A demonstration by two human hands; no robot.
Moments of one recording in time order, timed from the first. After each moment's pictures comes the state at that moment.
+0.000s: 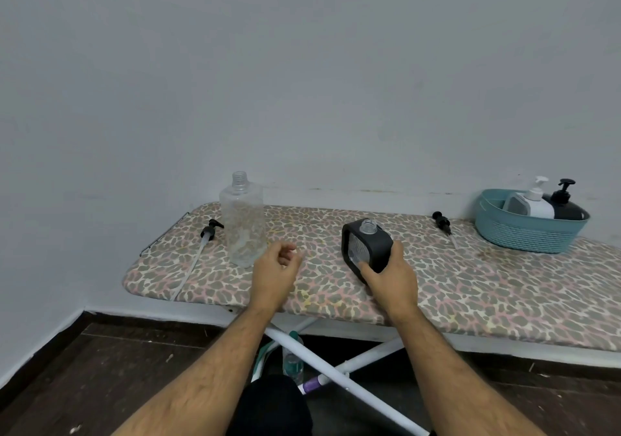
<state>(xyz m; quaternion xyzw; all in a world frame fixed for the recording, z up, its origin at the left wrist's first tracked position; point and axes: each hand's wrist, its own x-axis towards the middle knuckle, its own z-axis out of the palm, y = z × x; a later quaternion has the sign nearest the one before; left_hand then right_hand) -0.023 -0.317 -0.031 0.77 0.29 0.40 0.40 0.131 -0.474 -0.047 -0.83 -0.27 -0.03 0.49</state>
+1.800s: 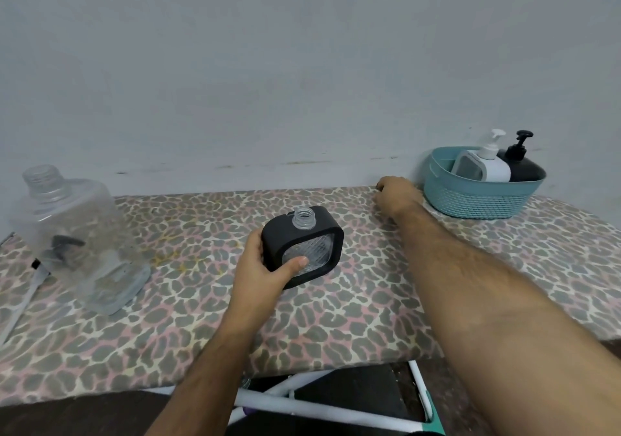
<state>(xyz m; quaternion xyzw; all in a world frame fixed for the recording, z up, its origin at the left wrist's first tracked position) 0.105 -0.351 -0.051 0.70 0.18 0.29 0.63 0.393 -0.466 -0.028 -0.97 -0.19 -0.06 0.15</state>
